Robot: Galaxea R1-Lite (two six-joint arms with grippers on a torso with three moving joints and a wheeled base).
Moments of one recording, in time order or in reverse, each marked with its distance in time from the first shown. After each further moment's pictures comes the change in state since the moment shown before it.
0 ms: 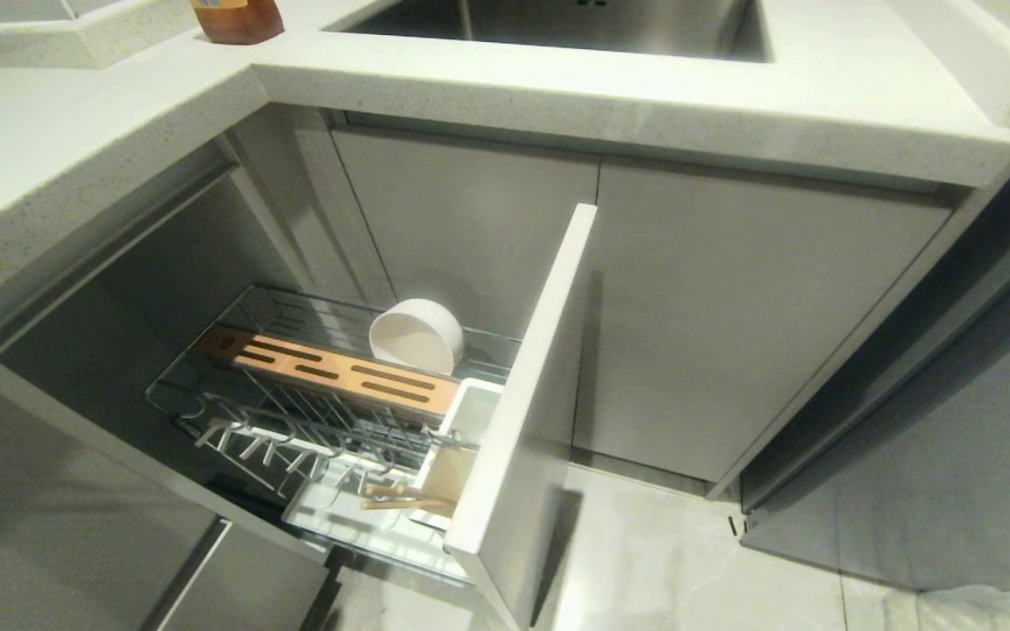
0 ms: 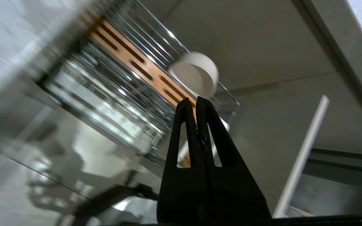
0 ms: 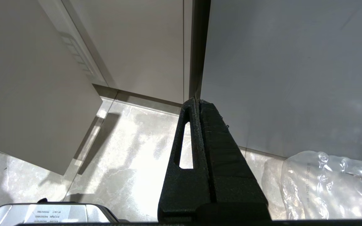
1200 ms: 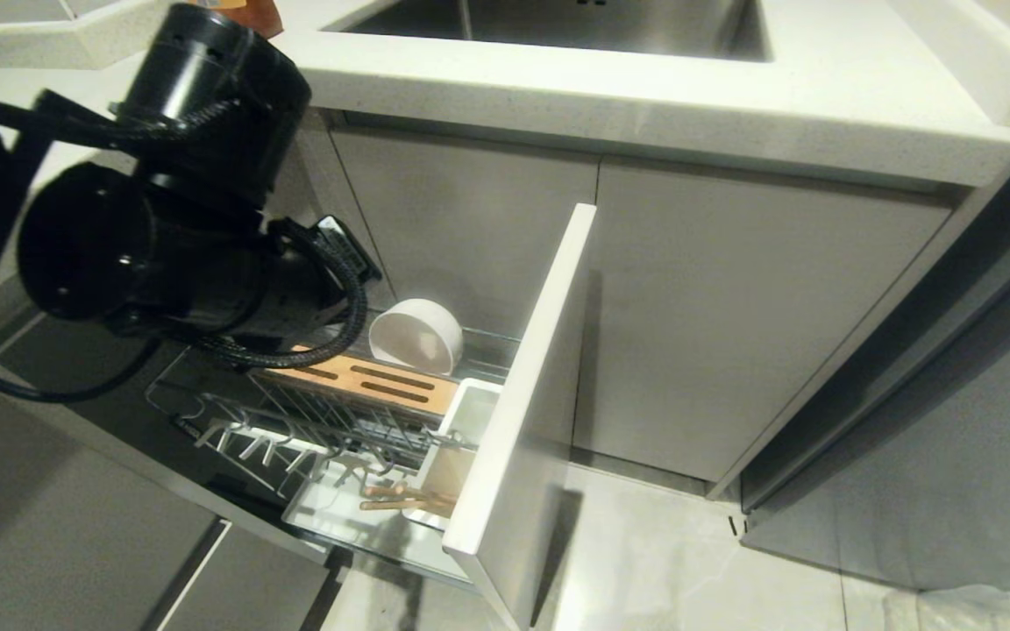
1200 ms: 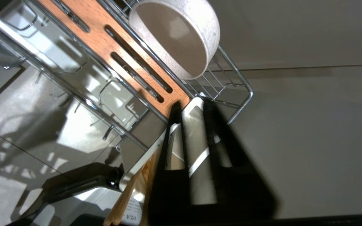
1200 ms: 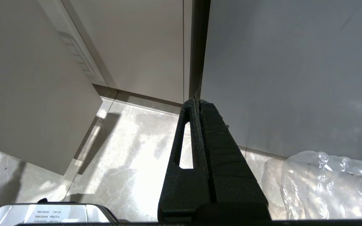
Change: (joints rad) left arm -0.382 0.448 0.123 -0.252 0.304 -0.362; right arm 0.000 0.000 0.000 0.000 0.000 0.000
